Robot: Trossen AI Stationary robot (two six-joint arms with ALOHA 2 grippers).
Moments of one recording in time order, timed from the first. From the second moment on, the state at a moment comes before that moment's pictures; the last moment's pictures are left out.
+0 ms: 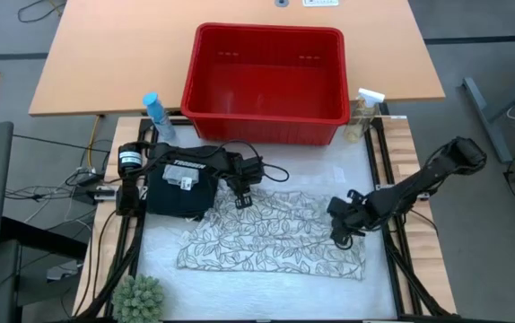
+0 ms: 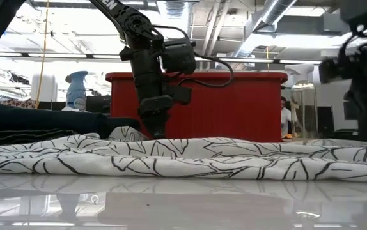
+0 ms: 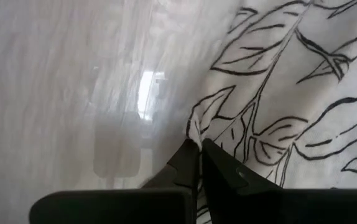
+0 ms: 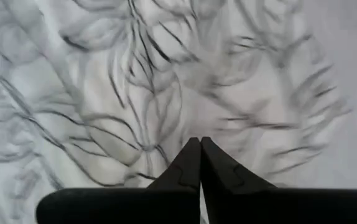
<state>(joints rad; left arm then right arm) 0.19 1.96 1.27 -0.61 -0.01 -0.04 0.46 1.22 0.58 -0.72 0.24 0.90</state>
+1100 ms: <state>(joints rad) 0.19 1.96 1.27 -0.56 0.00 -0.01 -0.34 1.24 0.54 -0.64 -0.09 0.52</state>
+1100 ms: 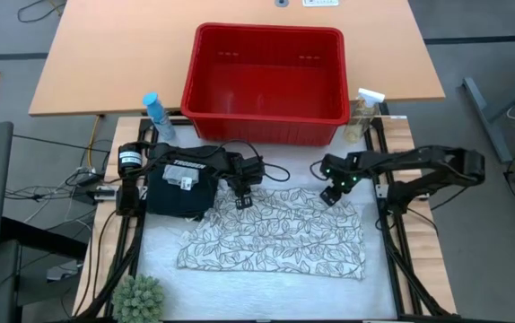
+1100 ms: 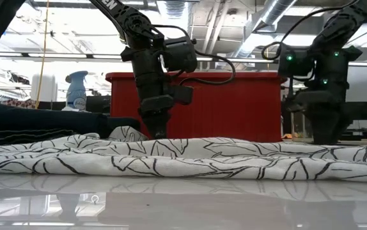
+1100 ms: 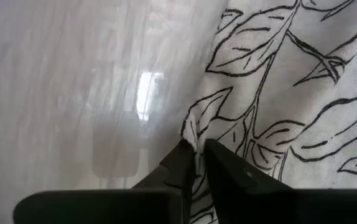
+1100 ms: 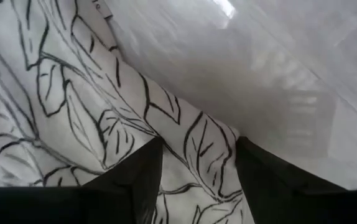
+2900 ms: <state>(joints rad) 0.21 1.93 1.27 -0.47 -0.14 -0.04 -0.51 1.43 0.66 -0.48 0.17 0.49</state>
